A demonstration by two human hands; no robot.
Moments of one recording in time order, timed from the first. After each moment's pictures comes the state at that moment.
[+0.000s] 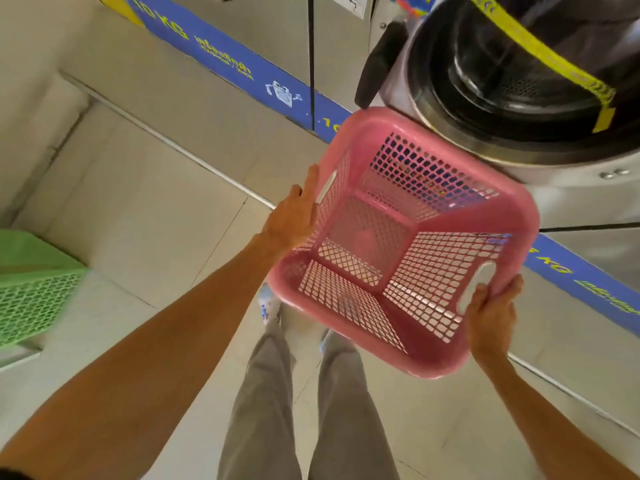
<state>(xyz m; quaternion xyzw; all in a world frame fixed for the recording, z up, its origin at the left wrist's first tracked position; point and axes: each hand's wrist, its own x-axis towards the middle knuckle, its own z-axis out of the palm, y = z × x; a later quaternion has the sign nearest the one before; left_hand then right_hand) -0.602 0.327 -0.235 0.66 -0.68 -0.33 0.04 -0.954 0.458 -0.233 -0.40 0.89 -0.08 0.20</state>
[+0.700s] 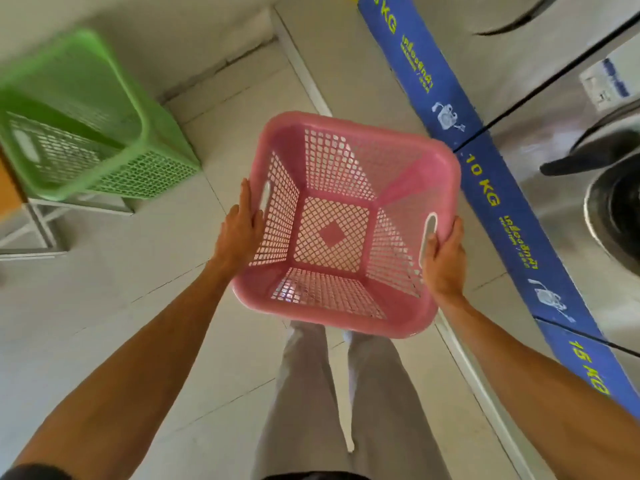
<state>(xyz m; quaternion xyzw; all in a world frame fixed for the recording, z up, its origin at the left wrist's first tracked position) -0.331 0.579 -0.160 0.89 -0.35 -0.24 0.17 -0.657 0.402 -0.180 -0.69 0.64 -0.11 0.33</state>
